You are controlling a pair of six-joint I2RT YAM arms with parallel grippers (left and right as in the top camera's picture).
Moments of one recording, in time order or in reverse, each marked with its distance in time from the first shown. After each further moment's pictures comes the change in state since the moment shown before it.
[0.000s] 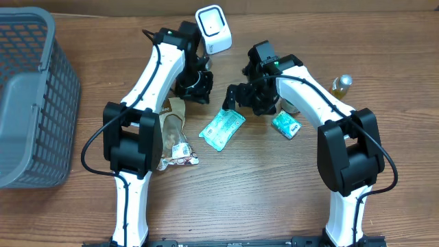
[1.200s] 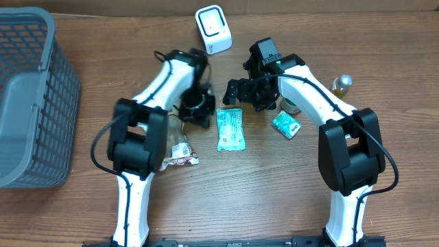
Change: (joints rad) left arm -0.027 0.000 -0.235 0.068 0.036 -0.069; right arm -0.011 0.000 0.000 0.056 0.013 0.000
